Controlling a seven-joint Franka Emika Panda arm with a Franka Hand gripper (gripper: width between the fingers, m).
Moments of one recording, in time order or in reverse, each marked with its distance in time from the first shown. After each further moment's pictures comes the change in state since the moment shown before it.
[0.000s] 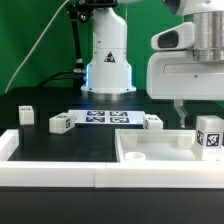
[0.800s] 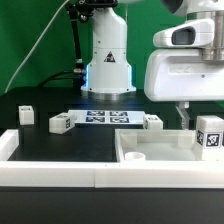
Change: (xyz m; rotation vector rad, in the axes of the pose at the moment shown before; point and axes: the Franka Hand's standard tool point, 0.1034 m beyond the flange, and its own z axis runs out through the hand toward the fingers) arm 0.004 0.005 0.000 -0.040 0.017 -0.481
